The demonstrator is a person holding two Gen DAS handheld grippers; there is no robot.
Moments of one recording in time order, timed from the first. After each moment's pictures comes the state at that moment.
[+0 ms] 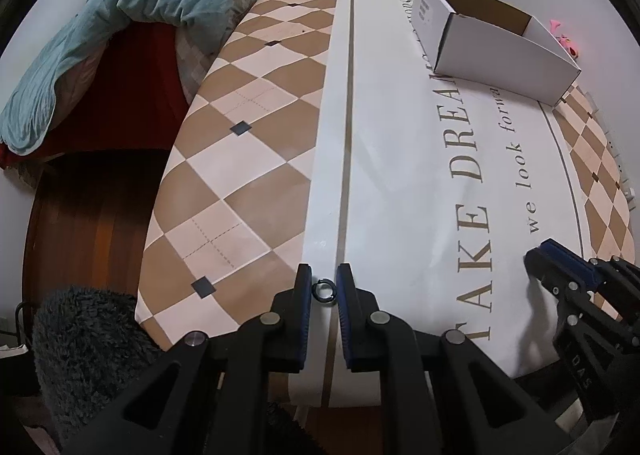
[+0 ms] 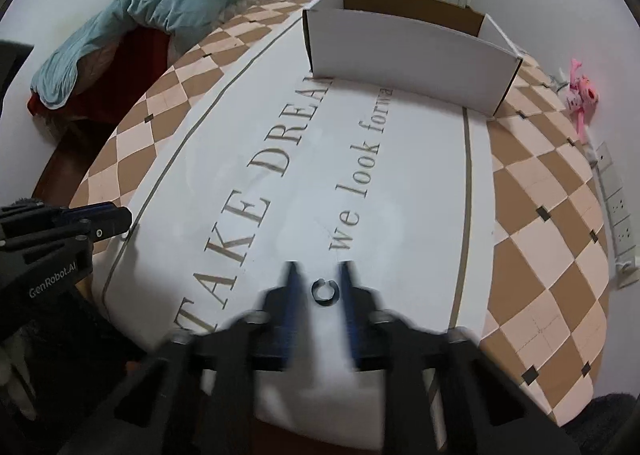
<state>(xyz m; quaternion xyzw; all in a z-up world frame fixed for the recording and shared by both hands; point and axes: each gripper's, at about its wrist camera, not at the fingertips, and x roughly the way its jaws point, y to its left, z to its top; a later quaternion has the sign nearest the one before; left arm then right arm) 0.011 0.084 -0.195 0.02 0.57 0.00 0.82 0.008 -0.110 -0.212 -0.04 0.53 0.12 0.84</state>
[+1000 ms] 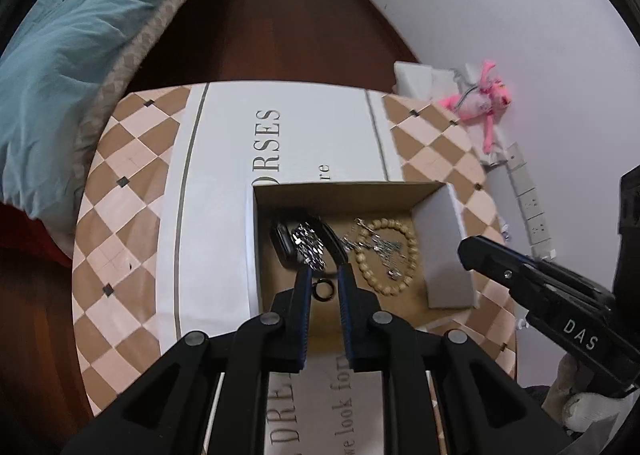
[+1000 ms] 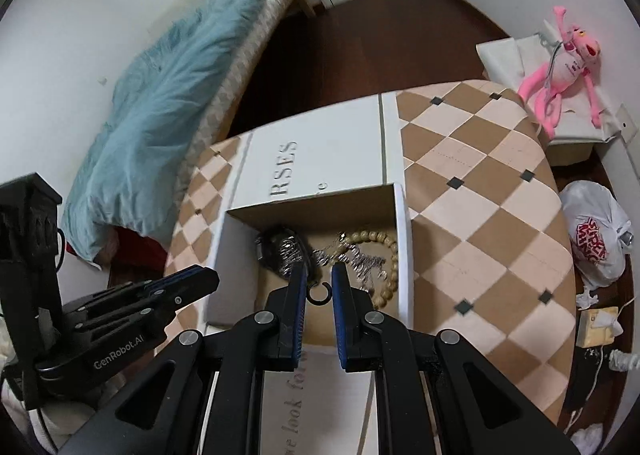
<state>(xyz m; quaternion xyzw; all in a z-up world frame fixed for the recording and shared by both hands) 0.243 -0.028 -0.110 -0.03 0.57 -0.14 0.81 0.254 -0.236 -0.126 0.16 0.54 0.12 0.82</state>
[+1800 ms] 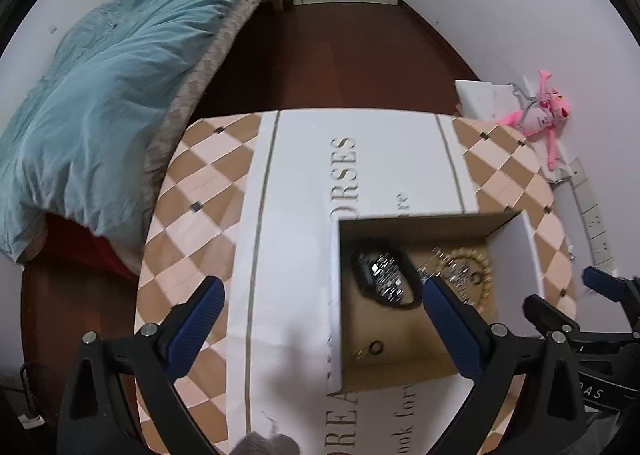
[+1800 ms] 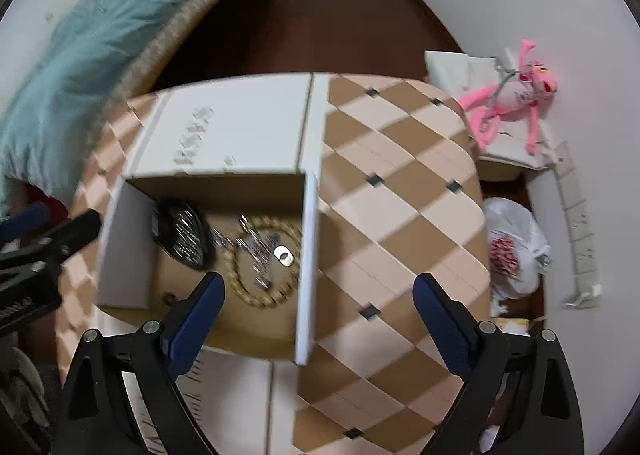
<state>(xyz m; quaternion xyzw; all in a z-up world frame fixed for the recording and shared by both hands) 0.240 -0.011 -0.110 0.04 0.53 -0.03 0.85 0.245 -0.233 -0.145 0.00 0.58 -0.01 0.81</state>
